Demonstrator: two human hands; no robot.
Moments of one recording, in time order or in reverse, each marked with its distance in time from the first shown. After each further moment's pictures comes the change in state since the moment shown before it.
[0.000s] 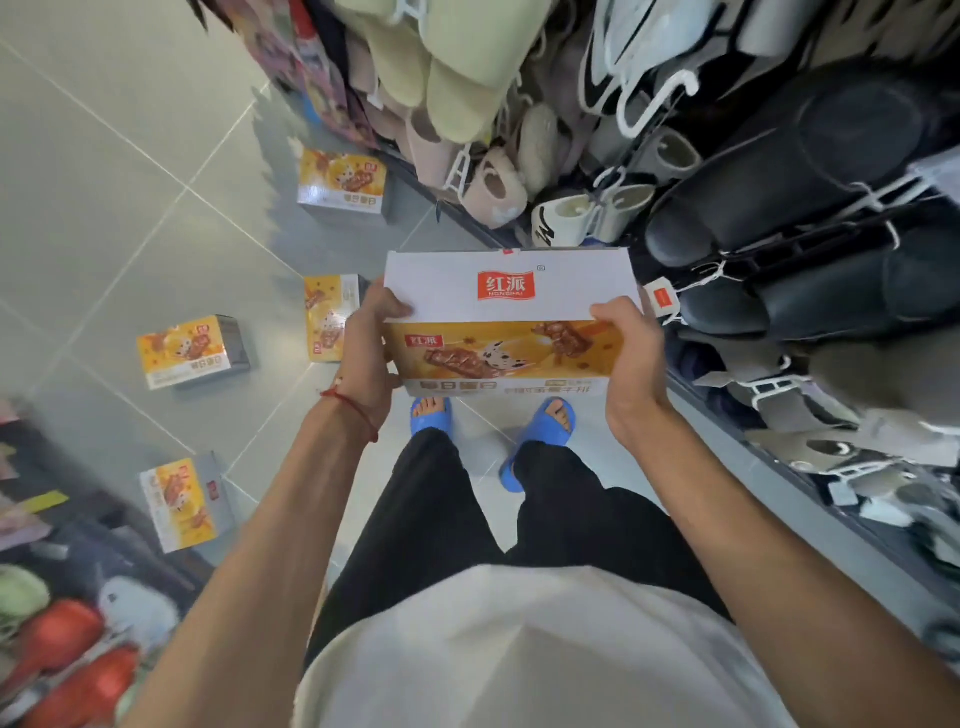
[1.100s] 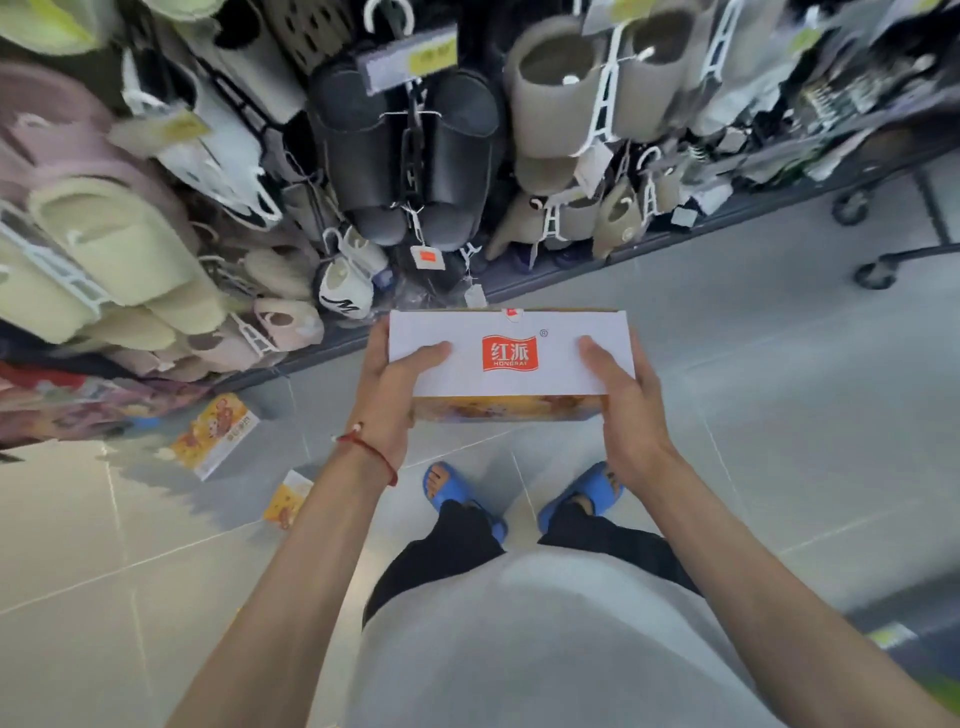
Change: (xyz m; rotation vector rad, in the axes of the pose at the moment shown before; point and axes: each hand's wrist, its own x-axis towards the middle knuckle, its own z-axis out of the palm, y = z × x) left_hand -0.134 -0.002 0.070 0.598 -0.729 0.086; right_hand -0.232 0.080 -0.056 0.450 0.751 -0.137
